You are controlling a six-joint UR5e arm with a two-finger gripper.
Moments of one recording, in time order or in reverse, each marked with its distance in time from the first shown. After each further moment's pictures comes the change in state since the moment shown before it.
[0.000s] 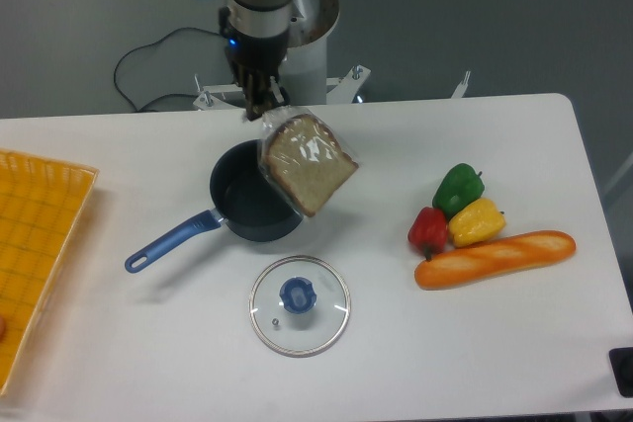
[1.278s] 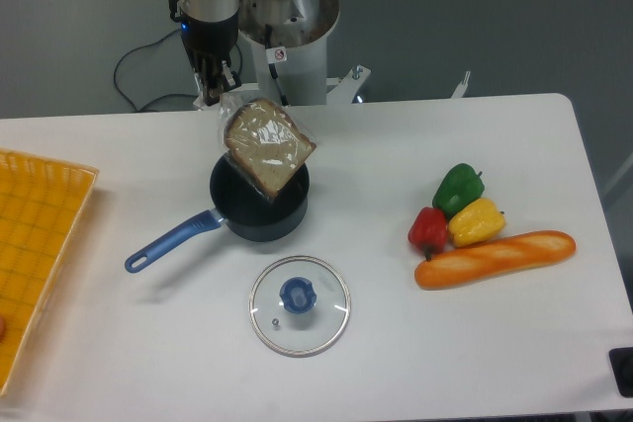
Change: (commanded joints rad) arm -0.091 0.019 -0.126 0.136 -0.014 -0.101
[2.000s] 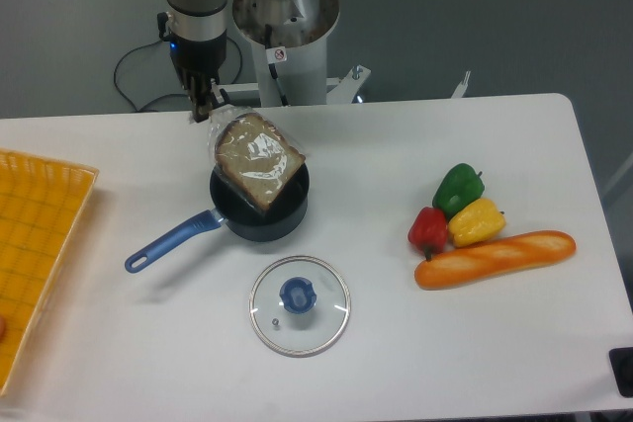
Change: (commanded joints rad) arm -0.066 -0.057 -0.003 0.094 0.002 -0.100
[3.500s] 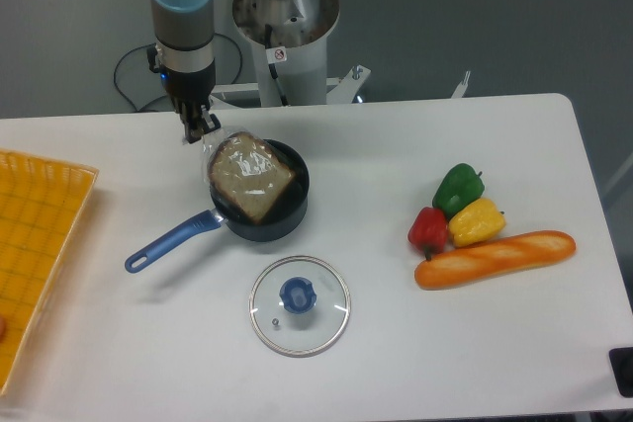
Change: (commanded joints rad) arm -0.040 -0.095 -0.023 0.078 0.037 -0.042
